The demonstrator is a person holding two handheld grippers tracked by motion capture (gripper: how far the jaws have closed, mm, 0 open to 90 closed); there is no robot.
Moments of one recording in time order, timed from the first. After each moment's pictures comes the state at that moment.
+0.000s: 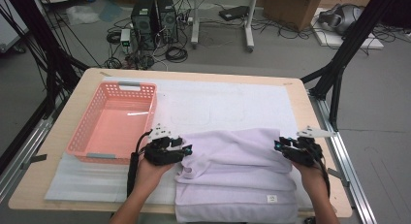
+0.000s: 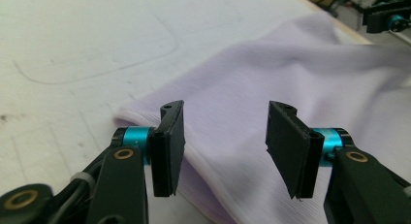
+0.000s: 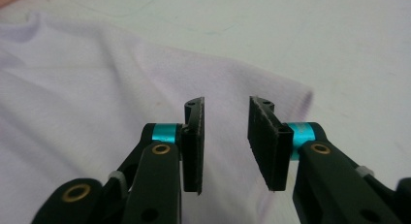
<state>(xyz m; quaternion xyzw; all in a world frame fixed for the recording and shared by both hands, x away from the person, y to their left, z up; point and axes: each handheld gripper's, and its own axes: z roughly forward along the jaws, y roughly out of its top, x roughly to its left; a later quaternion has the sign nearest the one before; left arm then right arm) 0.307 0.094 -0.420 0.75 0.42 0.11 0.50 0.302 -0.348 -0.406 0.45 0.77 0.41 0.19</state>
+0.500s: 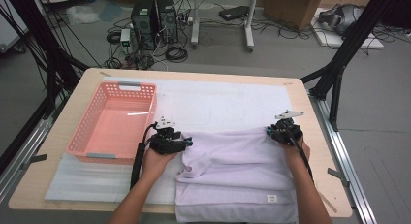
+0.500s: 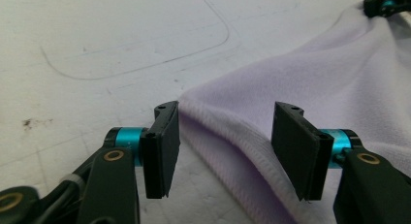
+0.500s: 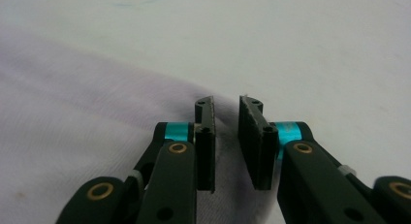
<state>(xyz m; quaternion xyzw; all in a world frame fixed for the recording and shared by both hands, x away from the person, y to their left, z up) 0.343 0.090 -0.443 0.75 0.45 0.12 0.46 0.386 -0.328 -0.439 0.46 0.80 0.29 0.25</state>
